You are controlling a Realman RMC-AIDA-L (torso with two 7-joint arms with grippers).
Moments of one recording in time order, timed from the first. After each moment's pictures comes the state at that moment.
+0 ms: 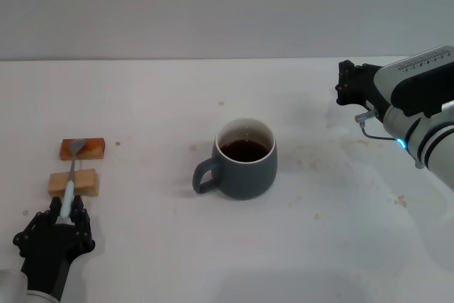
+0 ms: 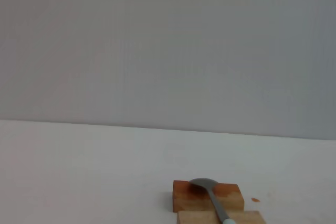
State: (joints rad) left arm 0.06 -2.07 -0.55 -0.79 1.89 1.01 0.43; right arm 0.63 2.07 1.12 0.43 -2.57 -0.44 -0.03
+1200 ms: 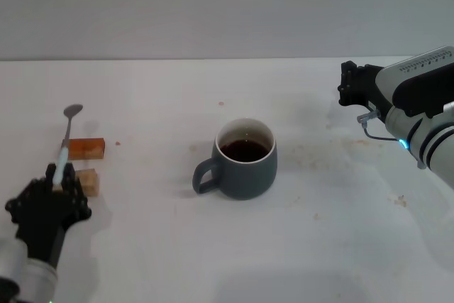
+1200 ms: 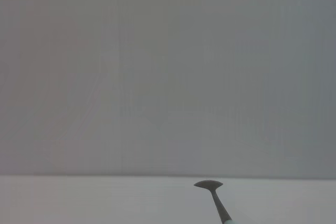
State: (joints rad) left arm 0.09 -2.03 -0.62 -0.99 1.89 0.98 0.62; right arm 0.64 2.07 1.13 0.43 -2.58 -0.44 -0.03
